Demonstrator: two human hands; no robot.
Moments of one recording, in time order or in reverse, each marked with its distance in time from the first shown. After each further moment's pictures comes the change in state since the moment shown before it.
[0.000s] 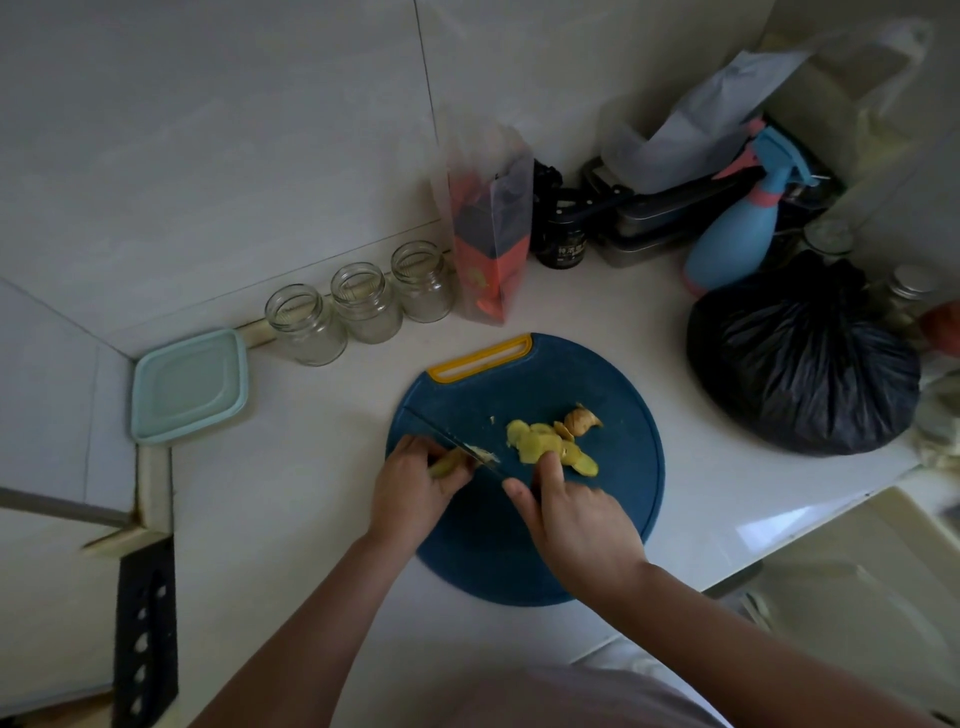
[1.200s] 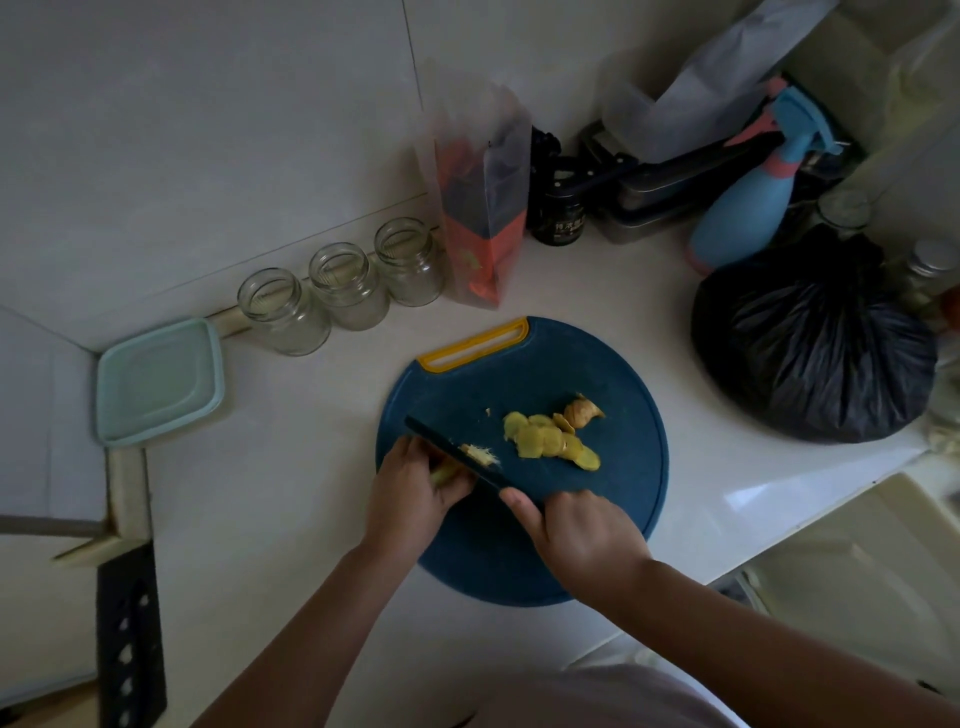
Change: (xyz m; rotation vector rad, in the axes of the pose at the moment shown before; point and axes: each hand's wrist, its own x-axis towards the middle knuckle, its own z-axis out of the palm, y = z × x) left_hand -0.005 -0.002 0.003 -0.038 -0.053 0.035; right_hand 0.006 0.007 0.006 0.078 -0.251 0.131
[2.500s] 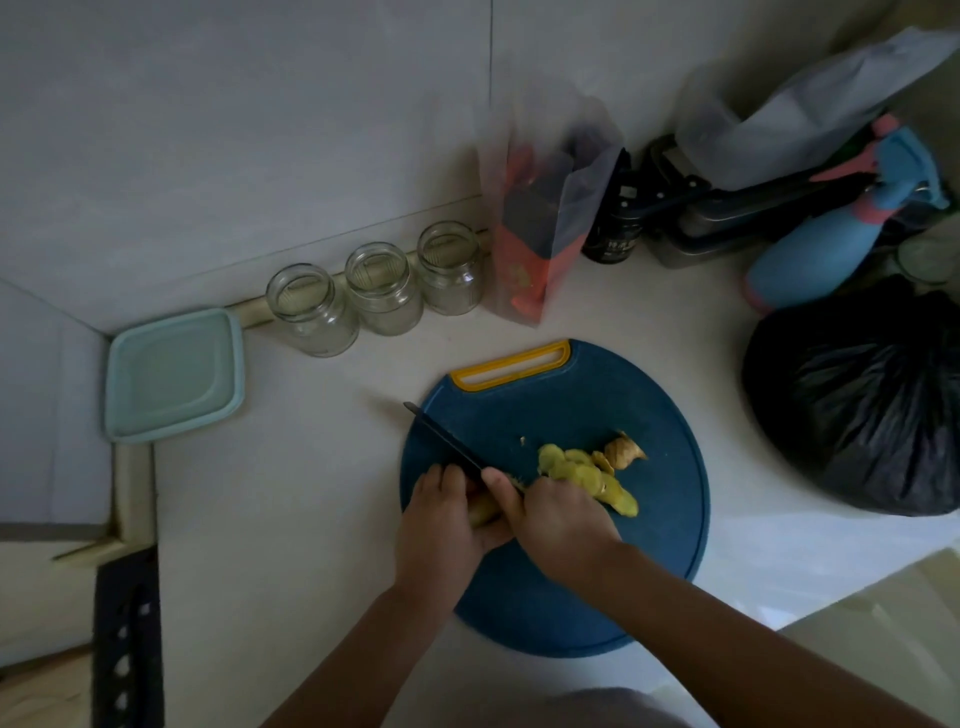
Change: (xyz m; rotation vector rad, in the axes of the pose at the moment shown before) left_hand -0.004 -0.003 0.009 0.108 0.075 0.056; right_hand 0.062 -0.045 -0.011 -0.097 -0.162 -0.094
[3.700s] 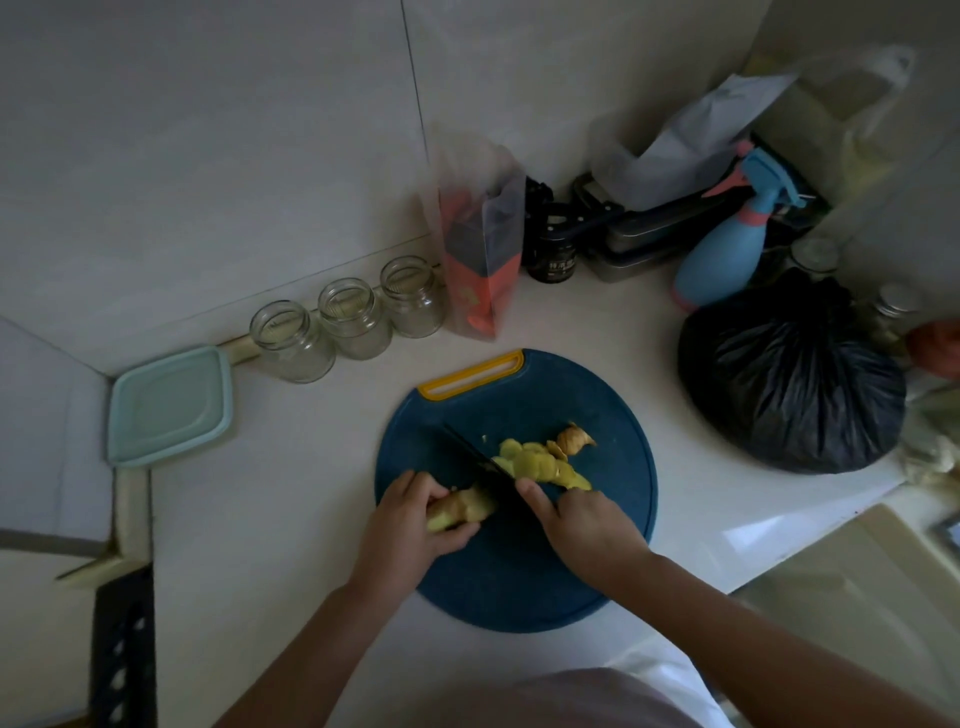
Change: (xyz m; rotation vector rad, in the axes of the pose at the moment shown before) left_hand -0.008 -0.008 -0.009 -0.064 -0.067 0.095; right_hand -0.044 0.061 0.015 0.307 0.164 0.188
